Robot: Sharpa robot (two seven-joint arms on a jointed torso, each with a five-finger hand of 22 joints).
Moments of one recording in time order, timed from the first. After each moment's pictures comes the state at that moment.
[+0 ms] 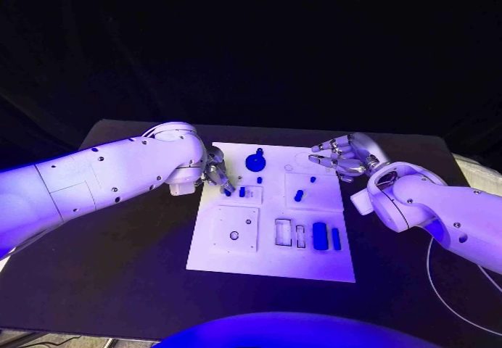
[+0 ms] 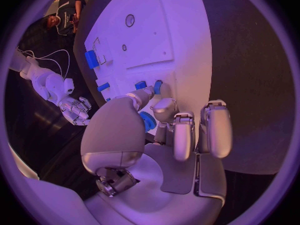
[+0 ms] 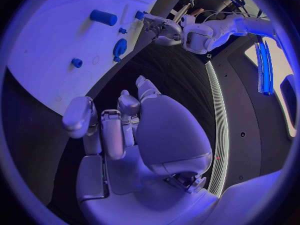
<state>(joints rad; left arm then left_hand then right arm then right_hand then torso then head) 1.28 -0.62 -0.04 1.32 -1.09 0.27 -0.64 1.15 -0.14 0.60 0.12 0.10 0.99 0.03 0.53 0.72 1.37 -0.05 1.12 1.00 1.47 -0.09 1.57 1.31 0.04 1.47 0.03 1.42 1.31 0.95 -0.90 0.19 1.58 -0.88 -0.51 -0.03 1.40 -0.04 0.01 0.20 0.30 1.02 0.14 0.08 0.07 1.29 0.05 1.01 1.11 1.47 -0.02 1.45 1.31 0.09 1.29 0.08 1.30 1.01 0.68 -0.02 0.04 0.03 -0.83</state>
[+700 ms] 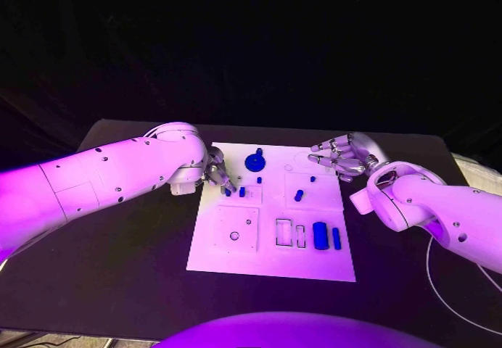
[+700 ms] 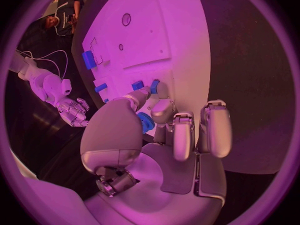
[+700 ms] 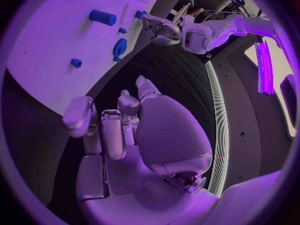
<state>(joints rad) 1.27 -0.60 -0.04 1.30 -1.10 0.27 -0.65 1.07 -0.15 0.53 0.12 0.10 1.04 0.00 0.53 0.71 1.38 -0.06 1.13 1.02 1.47 -0.09 1.57 1.31 0.04 1.47 0.02 1.43 1.31 0.95 -0.90 0.19 1.58 -0.87 -0.50 -0.03 1.40 -0.04 0.01 0.20 0.30 1.02 0.14 0.08 0.07 1.29 0.05 1.01 1.11 1.47 -0.02 1.45 1.31 0.09 1.29 0.08 1.30 1.01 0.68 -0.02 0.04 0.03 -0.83</state>
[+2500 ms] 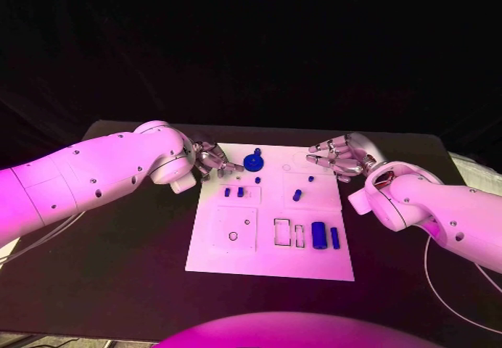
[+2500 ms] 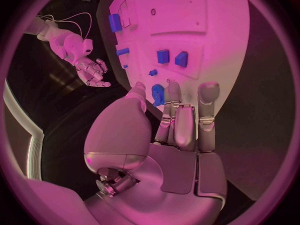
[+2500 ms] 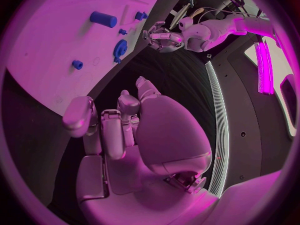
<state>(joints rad) 1.27 -0.67 -0.03 1.31 -0.85 0.02 -0.47 1.18 -0.10 0.03 0.28 0.10 0.86 0.11 0.45 0.63 1.06 0.03 0.76 0.65 1.43 -0.03 1.32 1.25 0.14 1.24 0.07 0.90 1.08 0.95 -0.91 0.19 1.58 -0.87 -0.50 -0.02 1.40 -0.04 0.01 0.21 0.30 1.02 0.14 0.08 0.07 1.29 0.05 1.01 1.10 1.47 -0.02 1.45 1.31 0.09 1.29 0.08 1.30 1.01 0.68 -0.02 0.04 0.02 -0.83</state>
